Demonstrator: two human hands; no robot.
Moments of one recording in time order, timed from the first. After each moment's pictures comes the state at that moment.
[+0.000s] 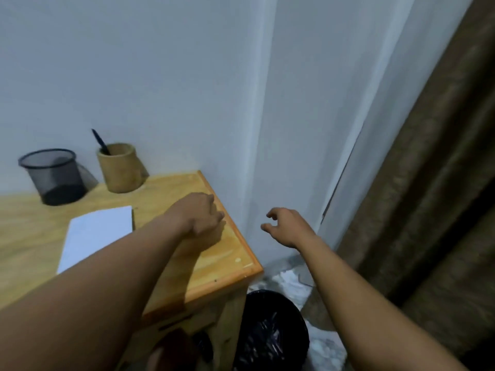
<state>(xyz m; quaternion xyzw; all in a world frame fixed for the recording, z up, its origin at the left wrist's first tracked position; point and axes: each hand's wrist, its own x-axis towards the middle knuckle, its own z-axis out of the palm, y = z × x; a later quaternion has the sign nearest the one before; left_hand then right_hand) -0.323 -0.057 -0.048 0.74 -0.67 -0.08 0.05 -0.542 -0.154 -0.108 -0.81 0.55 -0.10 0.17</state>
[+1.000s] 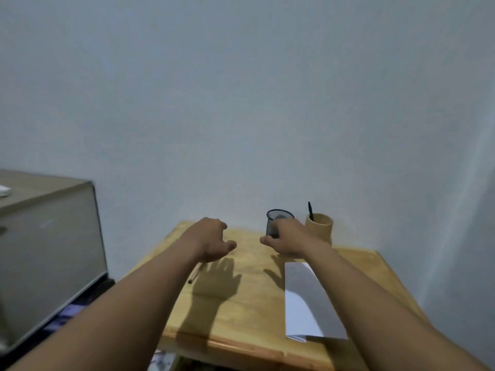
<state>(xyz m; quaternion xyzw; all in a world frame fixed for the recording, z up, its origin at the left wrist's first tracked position) -0.072 0.216 0.020 0.91 -0.40 0.02 0.13 -0.200 0.030 0.029 -0.97 0.21 -0.06 0.12</state>
